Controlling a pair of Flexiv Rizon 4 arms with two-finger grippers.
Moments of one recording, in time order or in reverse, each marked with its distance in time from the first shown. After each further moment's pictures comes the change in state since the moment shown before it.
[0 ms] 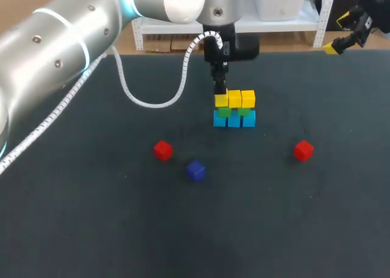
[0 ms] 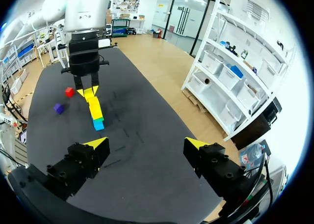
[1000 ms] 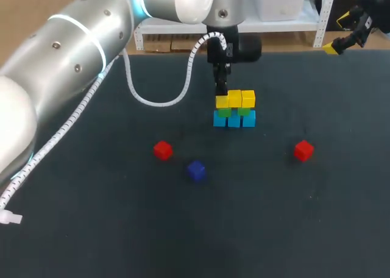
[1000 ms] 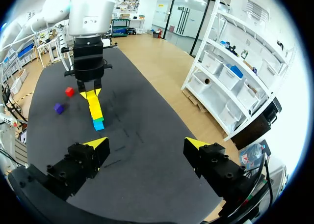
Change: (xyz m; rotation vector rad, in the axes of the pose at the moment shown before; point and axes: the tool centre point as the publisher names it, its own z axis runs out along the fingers) left arm -0.003 0.005 0.008 0.022 0.024 -0.005; right arm 0.000 0.000 0.000 0.000 0.000 0.000
